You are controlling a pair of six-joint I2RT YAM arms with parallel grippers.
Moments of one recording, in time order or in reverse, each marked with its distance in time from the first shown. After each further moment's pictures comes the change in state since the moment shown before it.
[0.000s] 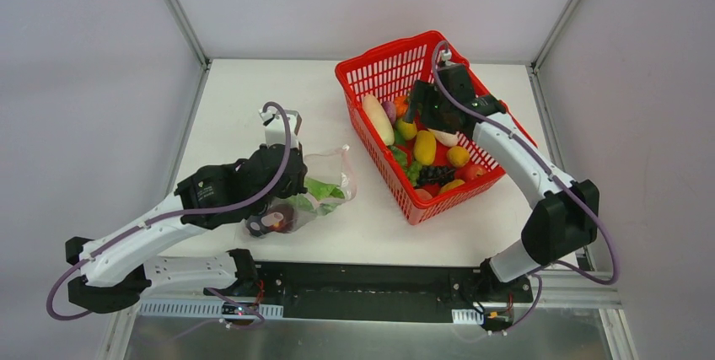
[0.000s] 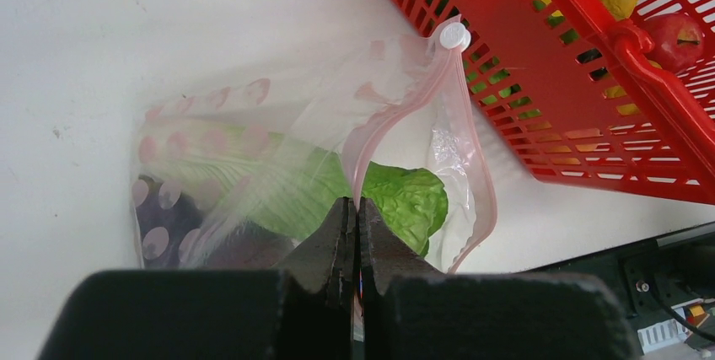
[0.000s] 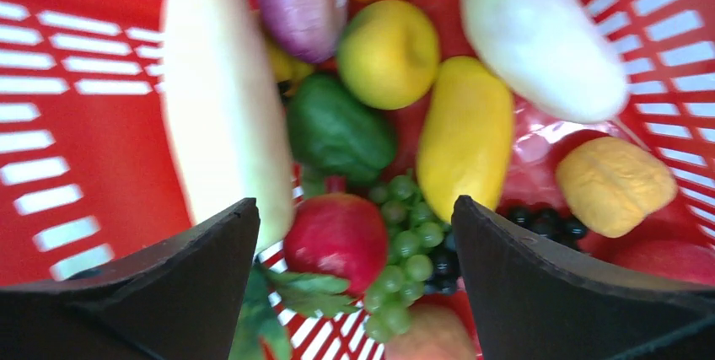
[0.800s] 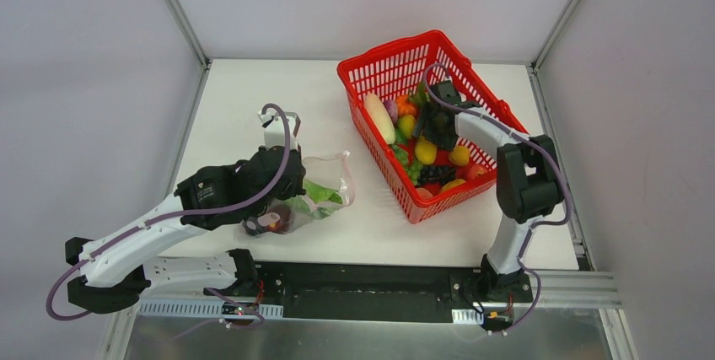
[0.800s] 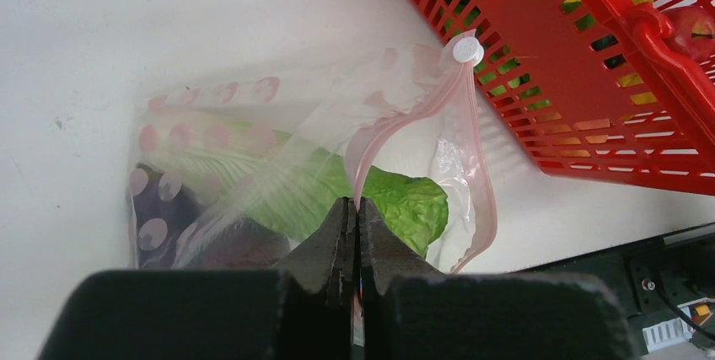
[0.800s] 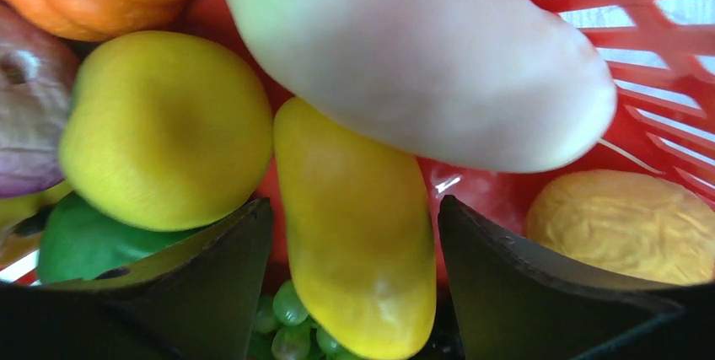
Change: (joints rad) left arm 0.000 -0.011 -0.010 -0.020 -0.006 -0.017; right arm -0.132 0.293 -0.085 0.101 0.078 0.116
